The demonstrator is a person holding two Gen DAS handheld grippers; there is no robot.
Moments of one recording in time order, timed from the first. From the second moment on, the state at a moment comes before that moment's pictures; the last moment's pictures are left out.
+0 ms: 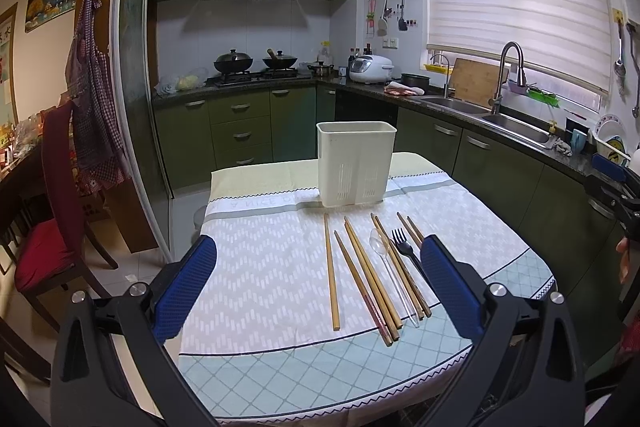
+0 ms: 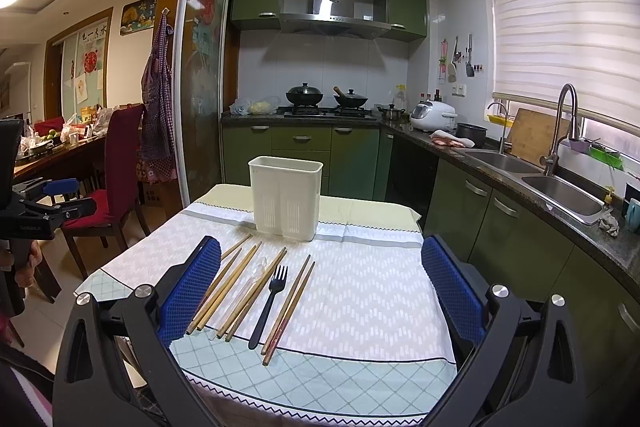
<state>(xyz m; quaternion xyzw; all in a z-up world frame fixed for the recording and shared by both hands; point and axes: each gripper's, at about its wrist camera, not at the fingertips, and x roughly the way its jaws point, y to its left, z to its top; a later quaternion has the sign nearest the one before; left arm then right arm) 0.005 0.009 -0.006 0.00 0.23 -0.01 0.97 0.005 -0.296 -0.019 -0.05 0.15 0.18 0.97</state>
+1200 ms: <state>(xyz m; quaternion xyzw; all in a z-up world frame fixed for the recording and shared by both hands) 0.041 0.005 -0.017 0.01 0.29 -0.01 0.96 0.054 -0.292 -0.040 -0.02 0.25 0.18 0.95</state>
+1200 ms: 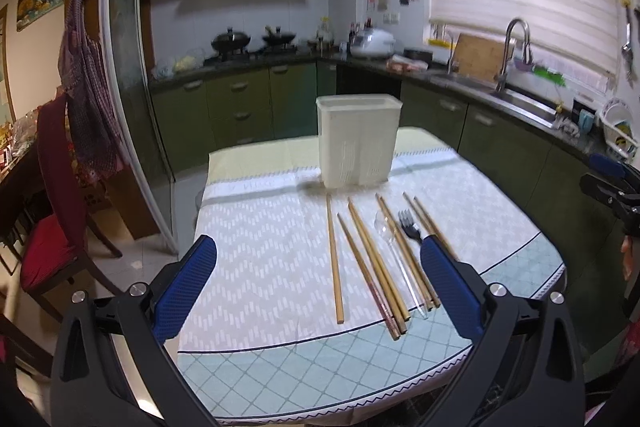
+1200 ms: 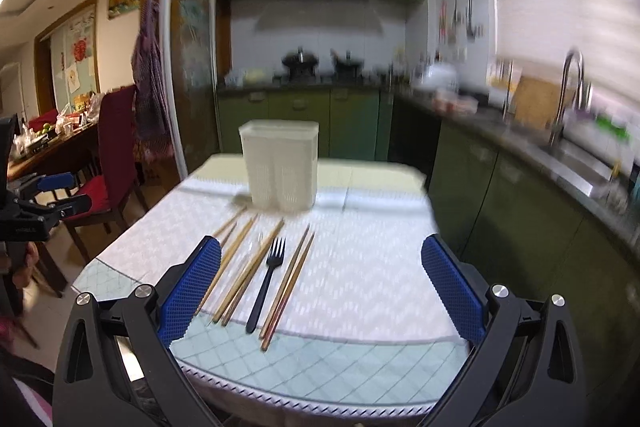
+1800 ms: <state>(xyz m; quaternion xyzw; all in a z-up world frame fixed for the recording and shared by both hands) 0.179 -0.041 -0.079 -0.02 0.46 -0.07 0.89 0.144 -0.276 -0.067 0.03 0.36 0.18 0.91</state>
